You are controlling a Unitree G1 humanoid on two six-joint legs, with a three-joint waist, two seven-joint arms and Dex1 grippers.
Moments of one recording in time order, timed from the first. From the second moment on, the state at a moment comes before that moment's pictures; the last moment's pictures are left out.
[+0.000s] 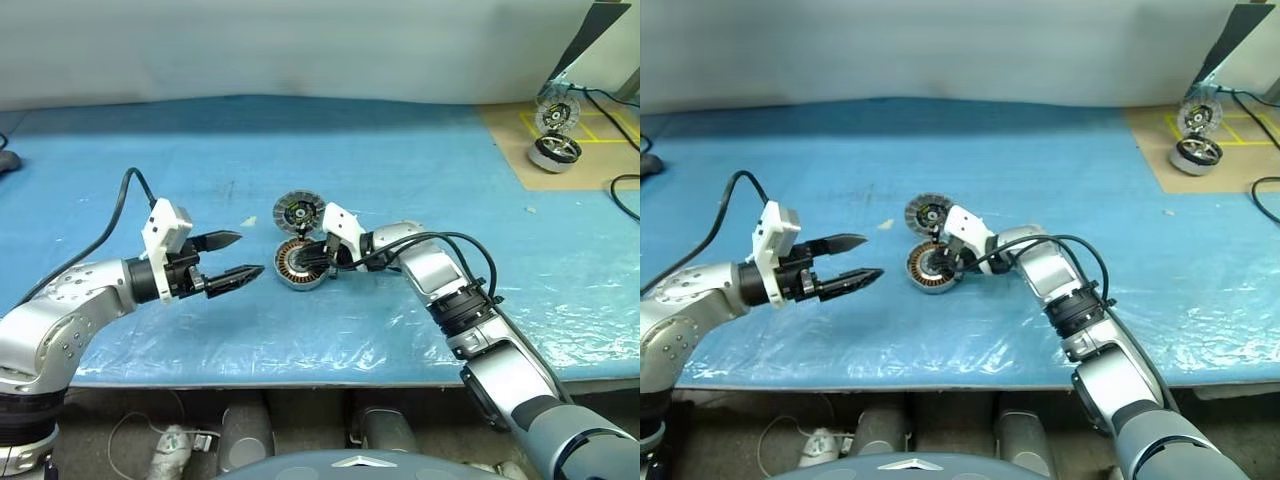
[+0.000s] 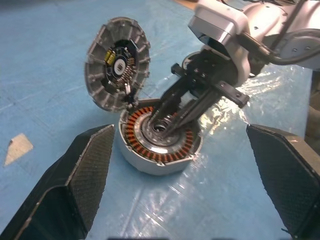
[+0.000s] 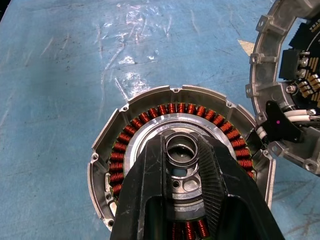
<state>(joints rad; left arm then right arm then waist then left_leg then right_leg) -0.17 0.74 0.16 -0.39 -0.75 0.72 -0.83 -0.70 -0.28 0.37 0.29 0.03 0.43 1.05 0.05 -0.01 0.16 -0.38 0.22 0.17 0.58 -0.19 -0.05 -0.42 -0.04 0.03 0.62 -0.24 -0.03</state>
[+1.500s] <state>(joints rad) -0.07 0.57 -0.02 0.11 -0.42 0.12 -1.03 -0.72 -0.28 0.40 0.33 0.01 0.39 1.09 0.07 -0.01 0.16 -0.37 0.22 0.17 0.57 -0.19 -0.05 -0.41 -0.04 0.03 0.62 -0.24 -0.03</state>
